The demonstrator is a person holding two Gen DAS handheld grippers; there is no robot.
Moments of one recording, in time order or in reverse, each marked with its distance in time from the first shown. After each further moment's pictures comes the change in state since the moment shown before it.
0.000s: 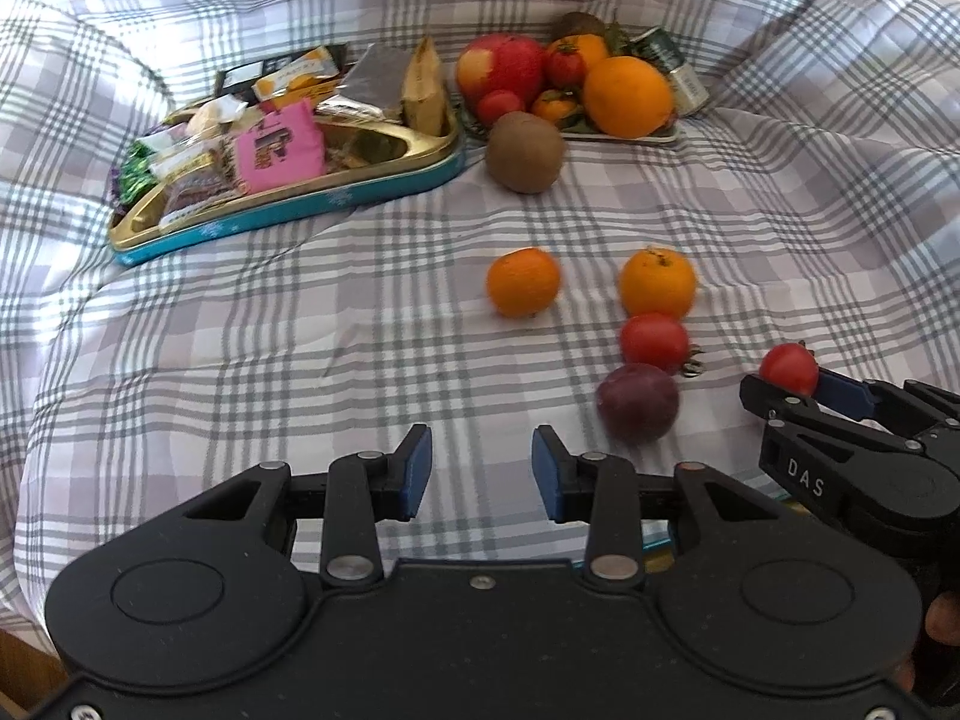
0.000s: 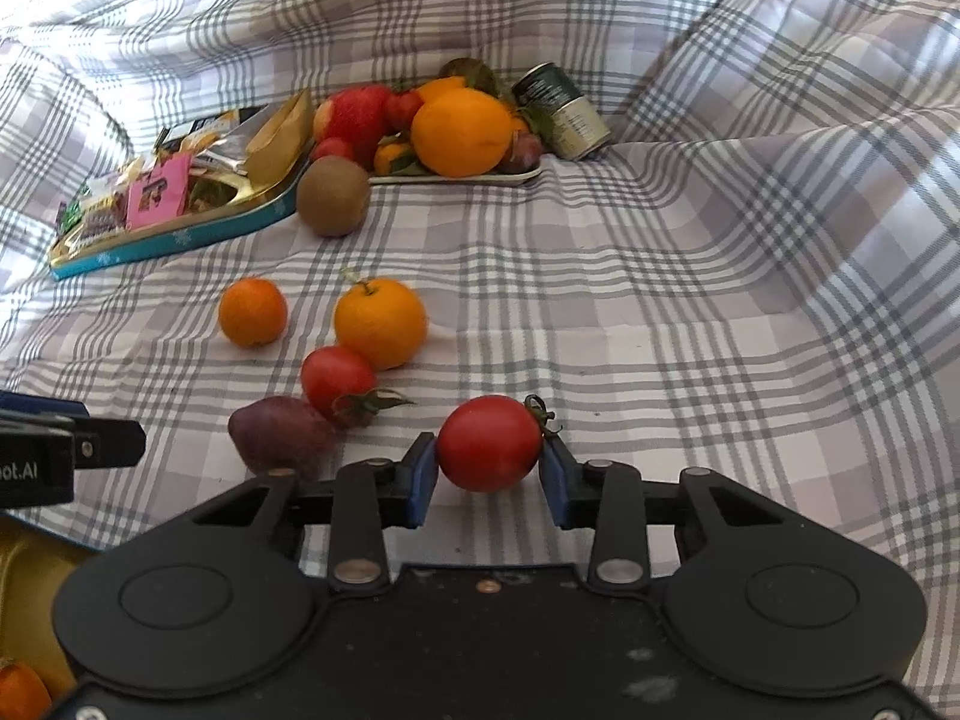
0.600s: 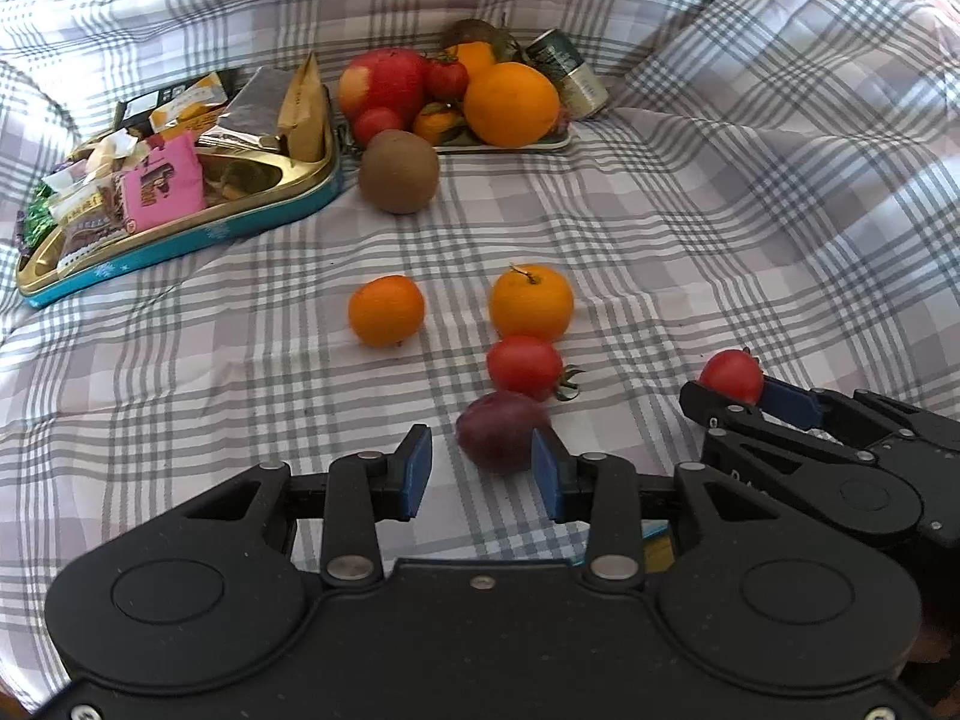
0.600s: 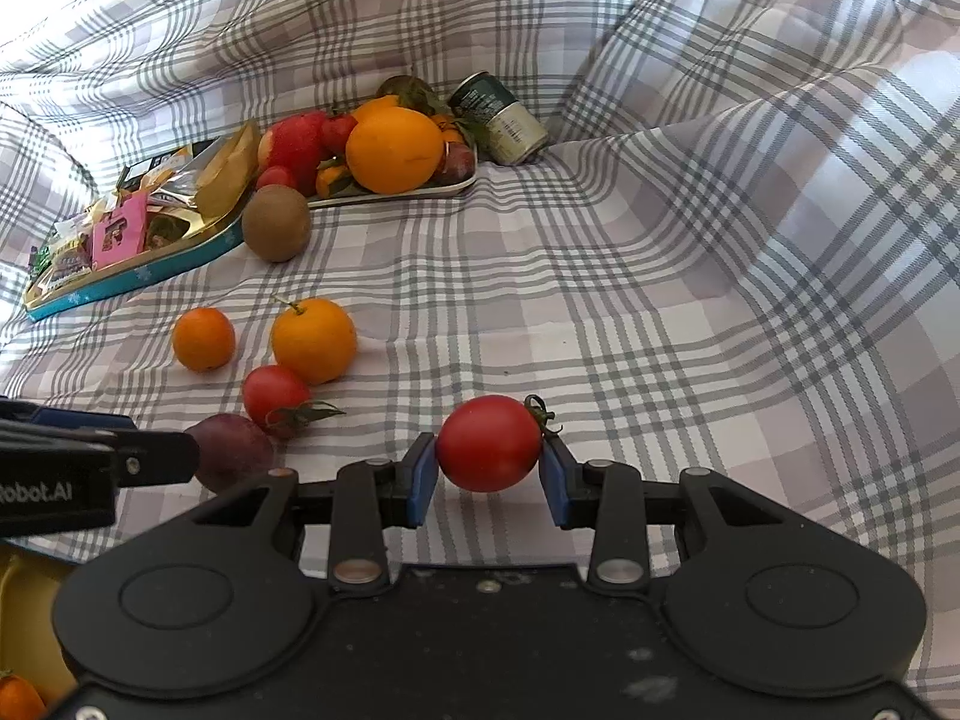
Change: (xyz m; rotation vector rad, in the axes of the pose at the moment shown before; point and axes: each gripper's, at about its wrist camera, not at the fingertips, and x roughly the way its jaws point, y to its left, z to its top) left arm 0.007 -0.035 0.009 0.062 -0.017 -0.131; right arm -0.009 -0.027 -0.003 0.082 -0.022 -0.038
